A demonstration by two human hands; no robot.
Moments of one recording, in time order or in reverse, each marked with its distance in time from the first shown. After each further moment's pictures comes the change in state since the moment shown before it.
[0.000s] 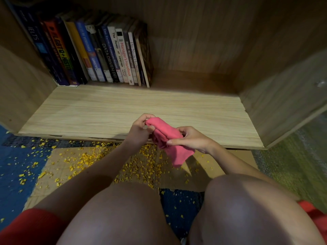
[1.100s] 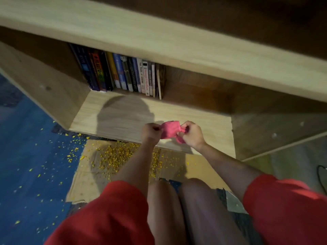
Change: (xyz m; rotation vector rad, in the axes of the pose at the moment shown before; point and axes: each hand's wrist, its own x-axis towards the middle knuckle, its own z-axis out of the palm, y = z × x) left_hand -0.014 0.169 0.007 0.428 0.356 -0.395; right_hand -0.053 -0.172 -0.019 -0.250 0.363 0.014
